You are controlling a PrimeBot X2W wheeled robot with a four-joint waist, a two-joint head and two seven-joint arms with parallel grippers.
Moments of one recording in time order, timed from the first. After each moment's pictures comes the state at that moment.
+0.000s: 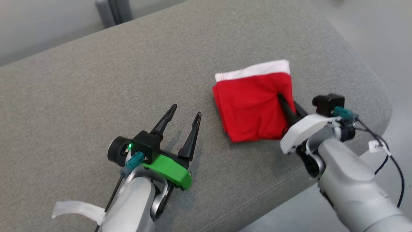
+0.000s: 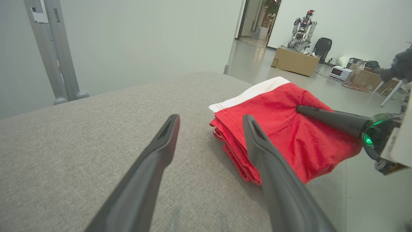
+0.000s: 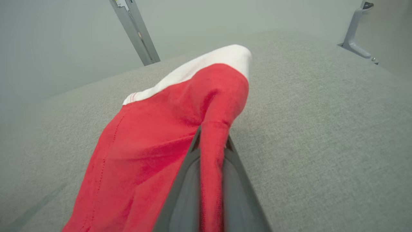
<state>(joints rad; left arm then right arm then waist) -0.37 0.05 -0.45 0.40 -0.29 -0.12 -0.26 -0.61 -0.13 0.41 0.80 0.56 0.13 -0.26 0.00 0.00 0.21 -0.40</state>
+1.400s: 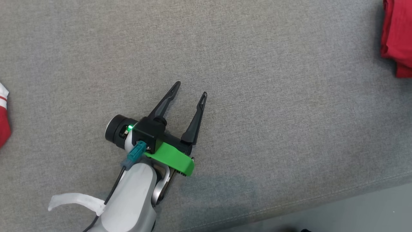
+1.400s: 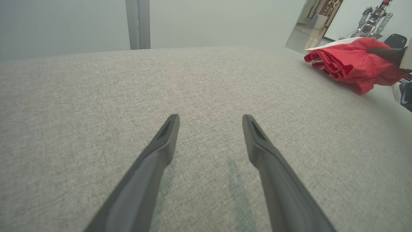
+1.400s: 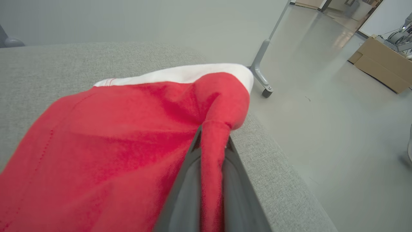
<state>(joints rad) -0.44 0.05 -0.45 0.30 -0.21 -0.13 -0.26 -0.95 -0.50 -0.19 1.10 0.12 0.13 -0.26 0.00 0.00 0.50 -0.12</state>
